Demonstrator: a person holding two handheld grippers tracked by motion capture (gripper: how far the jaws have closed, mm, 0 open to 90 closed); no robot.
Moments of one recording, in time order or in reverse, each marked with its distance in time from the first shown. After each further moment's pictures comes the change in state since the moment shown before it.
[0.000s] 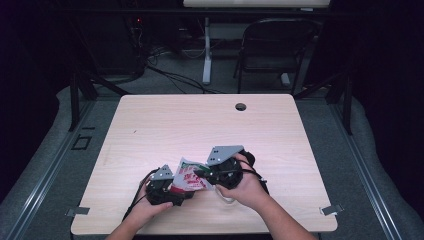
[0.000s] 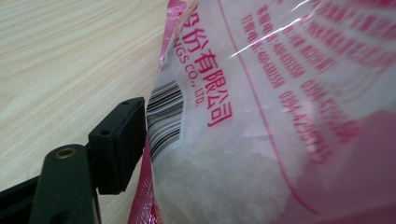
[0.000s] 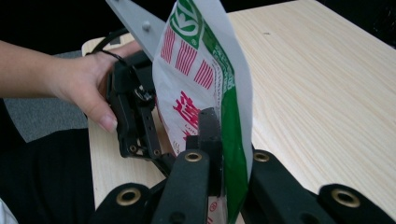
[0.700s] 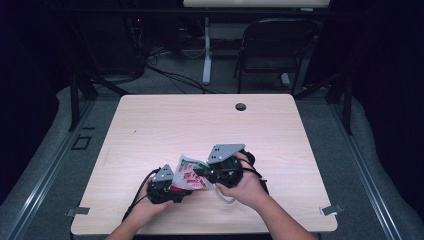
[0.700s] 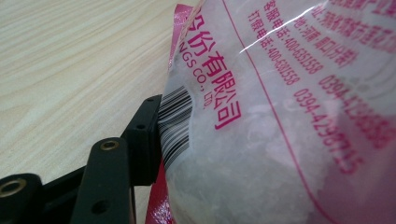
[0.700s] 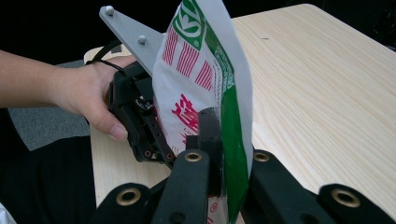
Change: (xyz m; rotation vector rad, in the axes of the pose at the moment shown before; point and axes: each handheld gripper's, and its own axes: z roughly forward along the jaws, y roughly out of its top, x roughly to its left) left arm -0.001 0.002 0.000 -0.006 0.044 0.052; right arm -0.002 0.001 -0.001 -0.030 0.007 0.028
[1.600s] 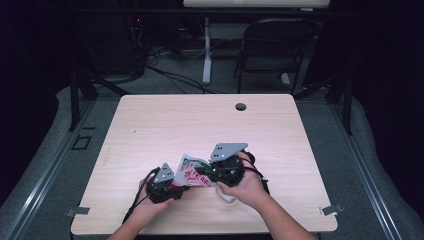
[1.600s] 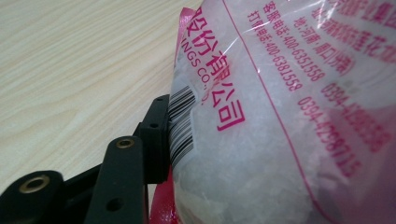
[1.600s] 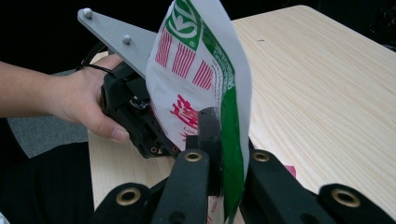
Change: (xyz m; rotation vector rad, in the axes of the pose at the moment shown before) left arm -0.006 0.005 -0.004 -0.008 0.127 0.018; right arm -0.005 -0.003 -0.001 -0.022 -0.004 0.027
